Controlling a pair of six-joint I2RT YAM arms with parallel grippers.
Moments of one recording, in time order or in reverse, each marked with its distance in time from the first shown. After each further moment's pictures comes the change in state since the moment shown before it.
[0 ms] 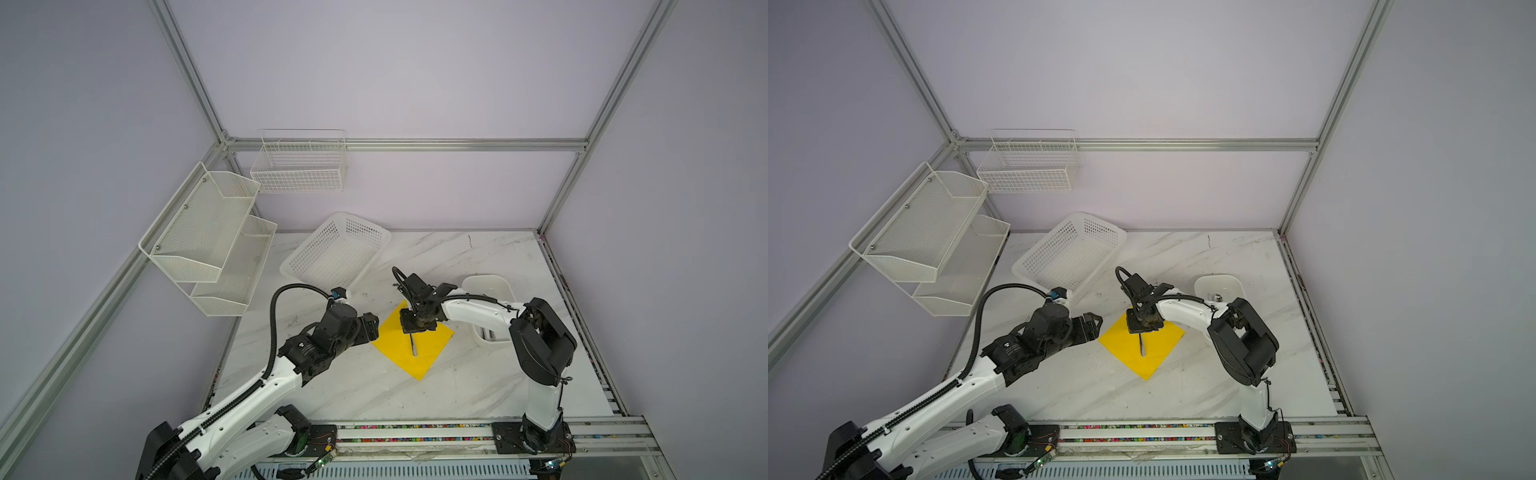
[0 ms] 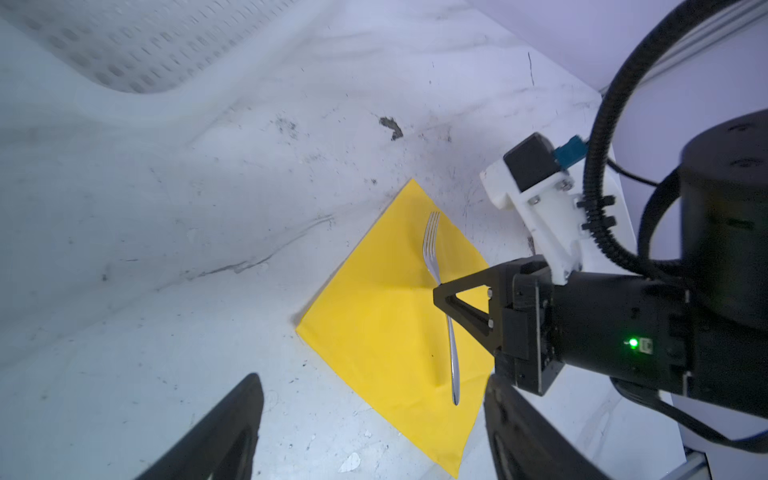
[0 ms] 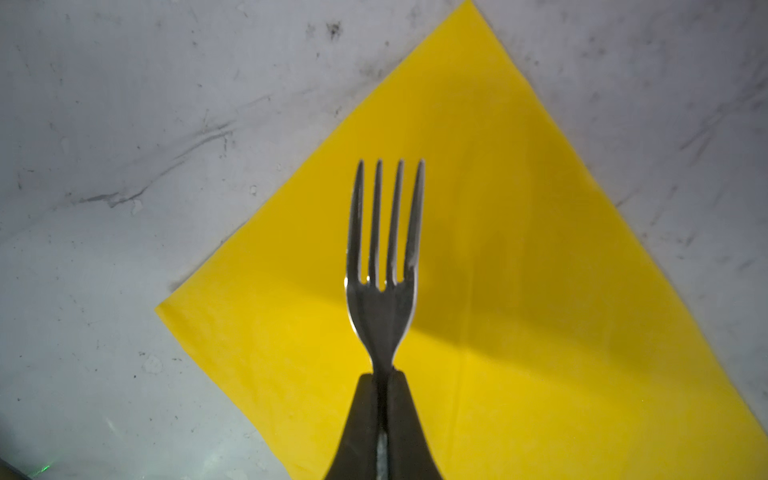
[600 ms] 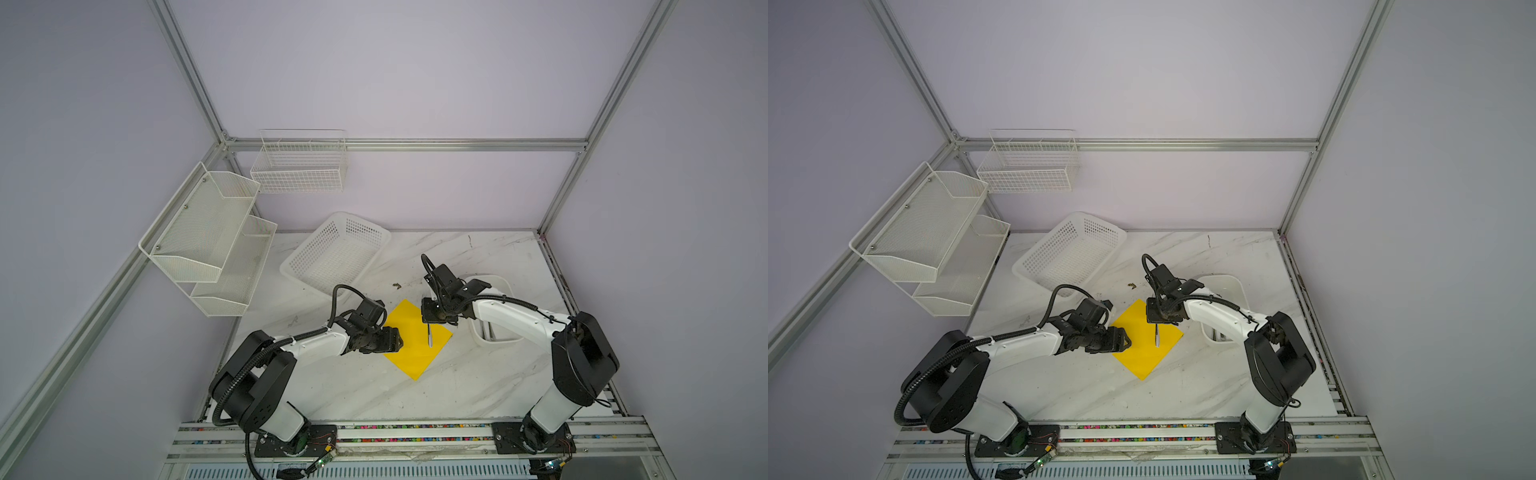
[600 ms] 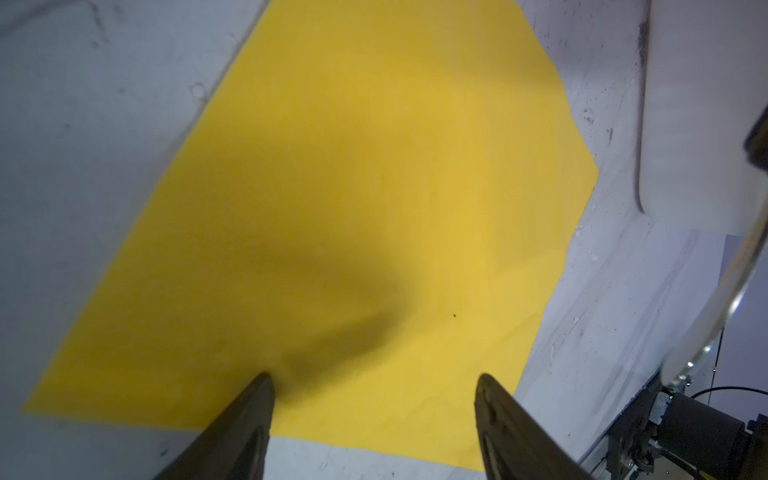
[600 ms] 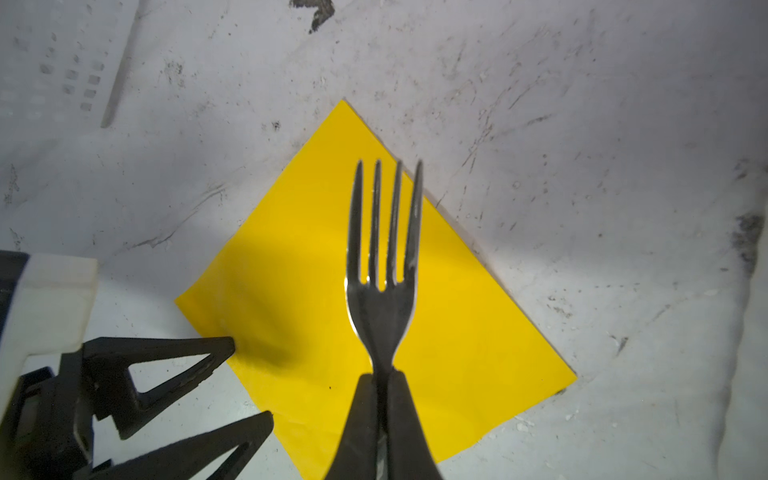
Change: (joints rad) left arm 0.010 0.613 0.062 0.216 0.449 0.132; right arm -0.120 -0.250 -0.160 0.004 0.017 0.041
